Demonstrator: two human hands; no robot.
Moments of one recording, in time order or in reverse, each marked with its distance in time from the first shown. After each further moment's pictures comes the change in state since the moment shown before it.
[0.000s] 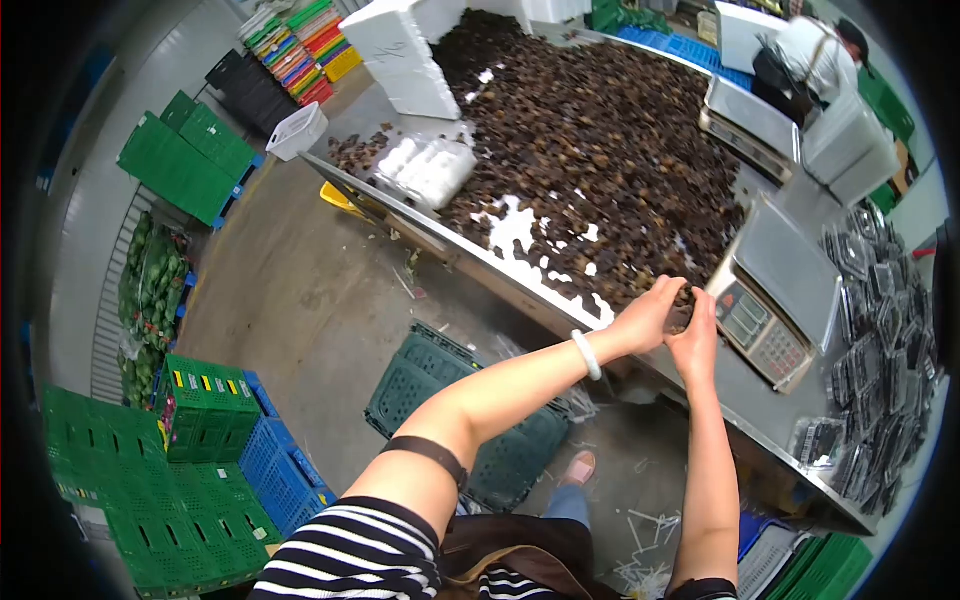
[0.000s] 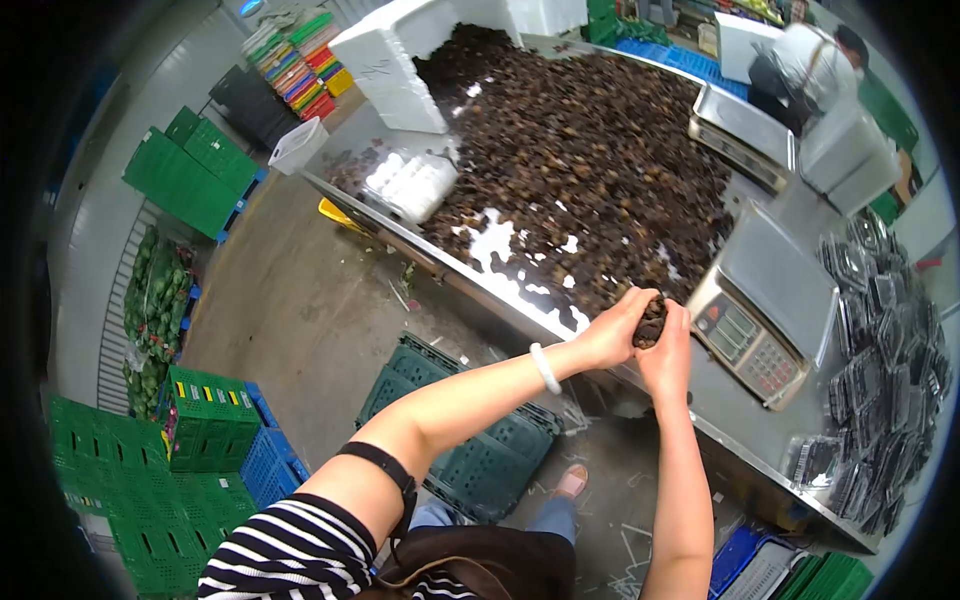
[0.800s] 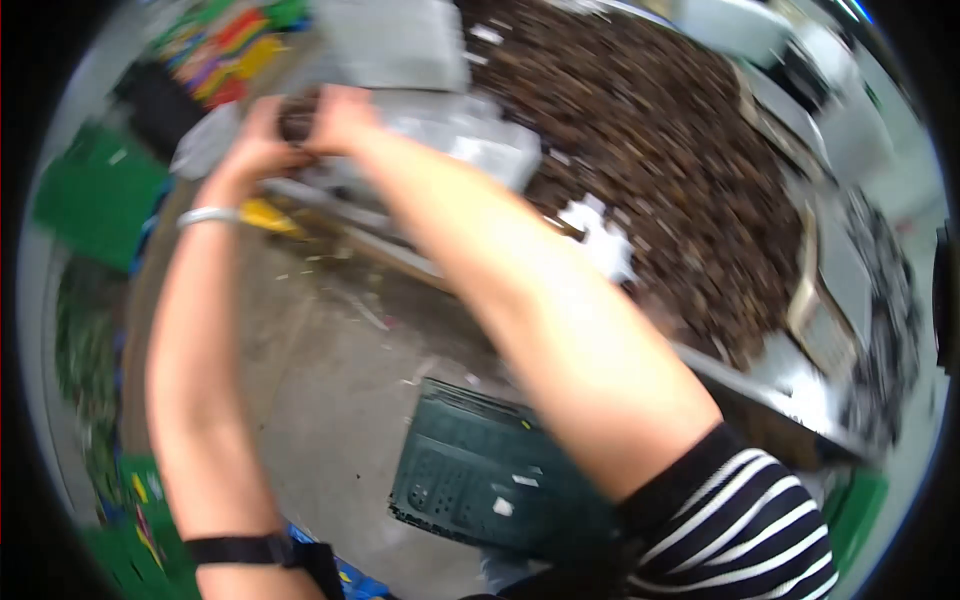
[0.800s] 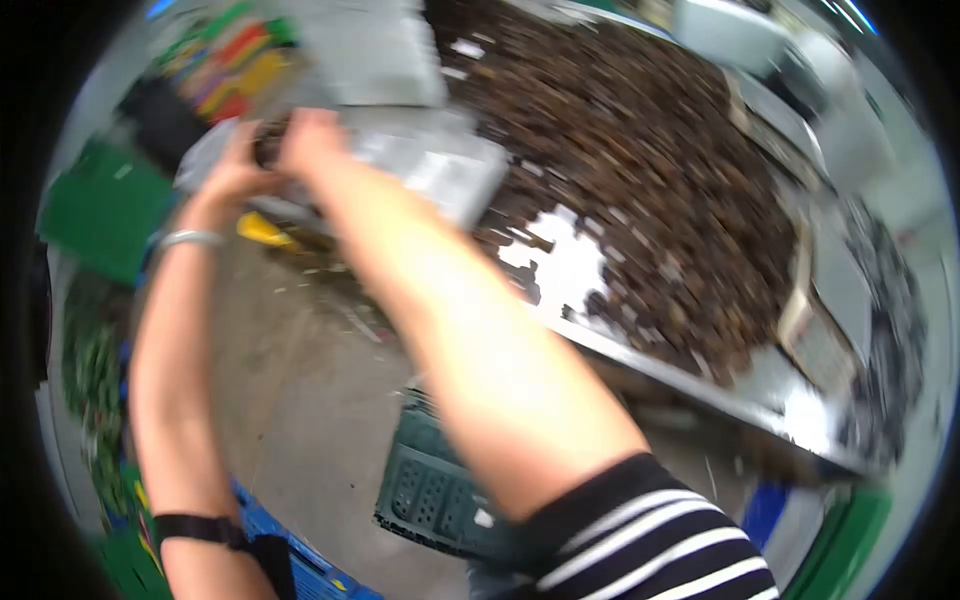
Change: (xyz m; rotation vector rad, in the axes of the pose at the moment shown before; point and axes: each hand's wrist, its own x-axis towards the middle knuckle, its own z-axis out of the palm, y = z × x) left_hand -0.088 -0.292 -0.631 0.339 0.274 -0.354; right_hand 0.280 -0.430 0.530 0.148 -0.282 -0.277
